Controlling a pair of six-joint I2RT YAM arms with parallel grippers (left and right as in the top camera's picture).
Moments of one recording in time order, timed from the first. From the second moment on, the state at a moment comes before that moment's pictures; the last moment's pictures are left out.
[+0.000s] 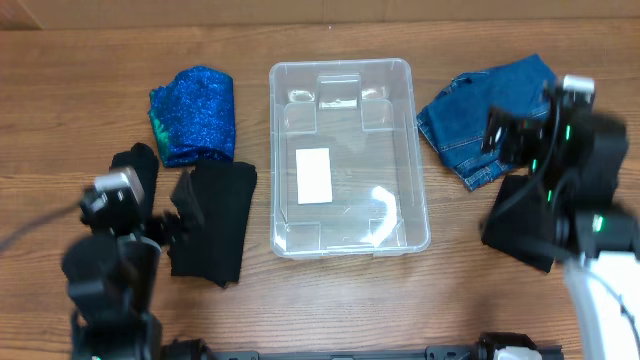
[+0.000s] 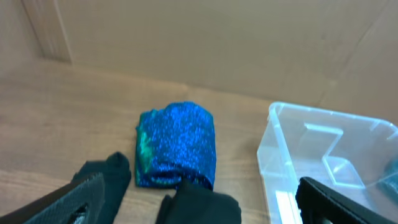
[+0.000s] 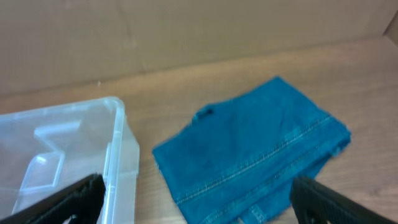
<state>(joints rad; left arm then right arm) 0.14 0.58 0.74 -0.47 0.09 -0.15 -0.06 1.14 1.13 -0.55 -0.02 0.12</state>
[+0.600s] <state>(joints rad) 0.14 1.03 1.28 -1.02 0.09 -0.15 -0.23 1.43 1.59 -0.89 -0.16 0.18</state>
